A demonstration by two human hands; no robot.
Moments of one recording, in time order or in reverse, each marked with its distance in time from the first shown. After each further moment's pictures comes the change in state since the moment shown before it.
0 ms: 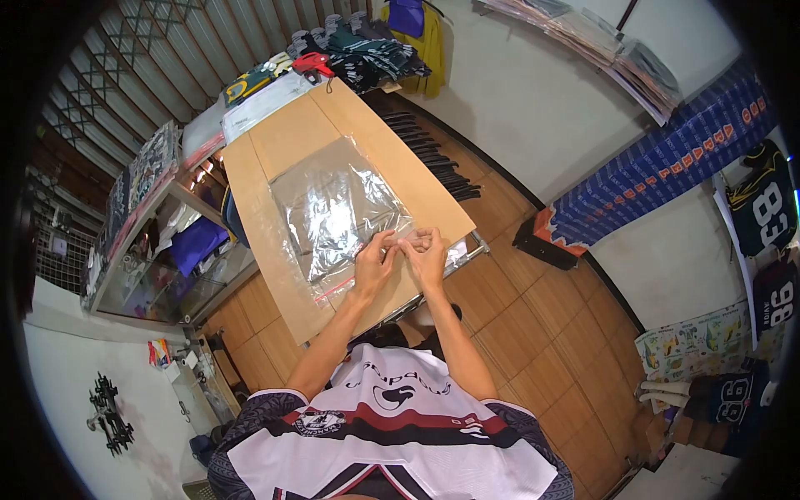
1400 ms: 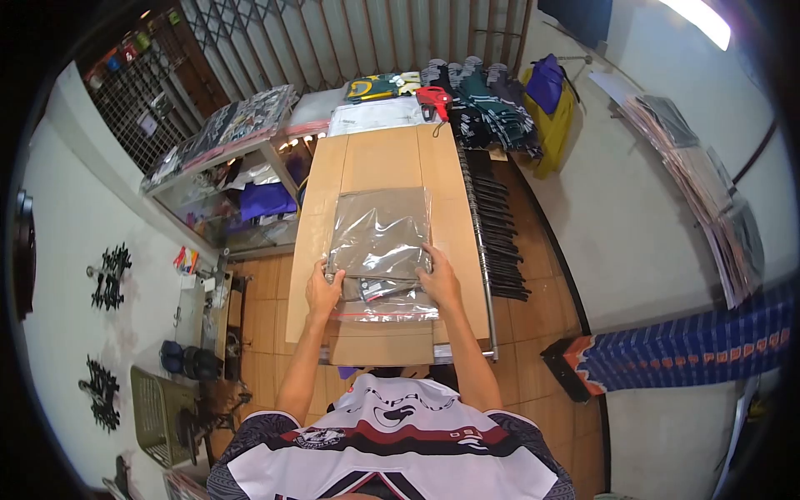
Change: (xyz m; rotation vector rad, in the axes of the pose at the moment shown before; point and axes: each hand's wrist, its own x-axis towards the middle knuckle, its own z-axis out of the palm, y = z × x) left_hand -0.001 -0.044 -0.096 0.559 0.631 -0.620; right_hand 0.151 -0.025 0.037 -0.310 -0.745 -0.143
